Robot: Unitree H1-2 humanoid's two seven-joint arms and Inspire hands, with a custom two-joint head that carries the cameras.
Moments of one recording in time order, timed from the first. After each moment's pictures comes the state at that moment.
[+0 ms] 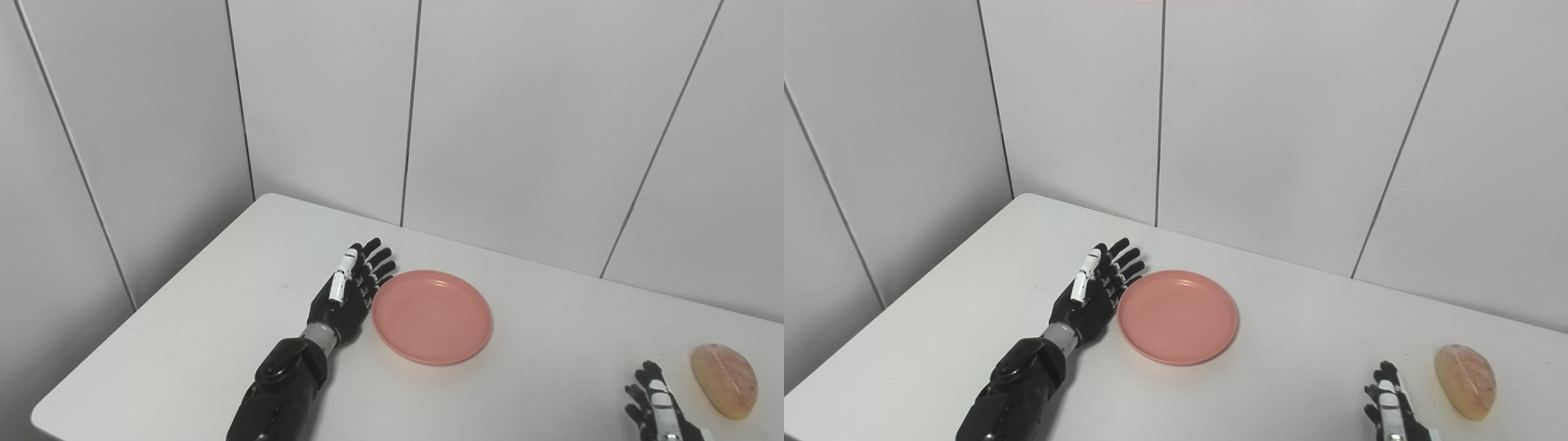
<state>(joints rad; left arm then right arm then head) -0.51 0.15 0.19 0.43 -0.50 0.17 -0.18 -0.16 -0.01 0.01 -0.18 0.03 0.31 0.02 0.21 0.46</state>
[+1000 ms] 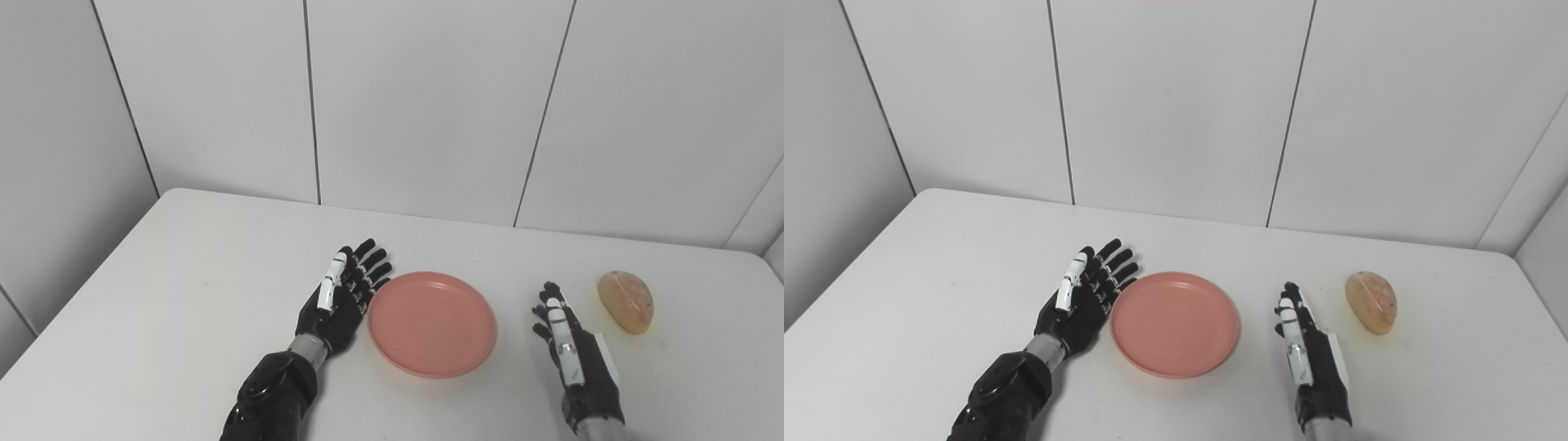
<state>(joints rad) -0.44 0.02 0.09 0.25 -0.47 0.29 -0.18 -0.21 0.07 0.04 -0.18 -0.07 0.31 -0.04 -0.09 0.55</state>
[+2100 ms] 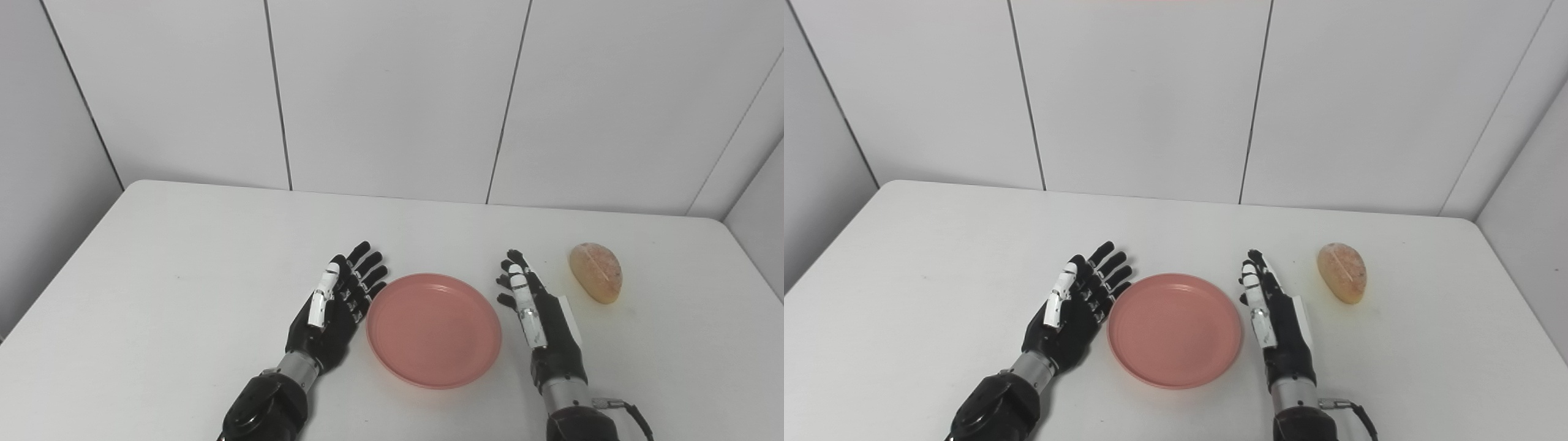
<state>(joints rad) -0.33 0.00 0.03 0.15 -0.45 0.26 -0.22 -0.22 0.10 0.06 -0.19 -0.17 0.34 -0.07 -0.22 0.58</state>
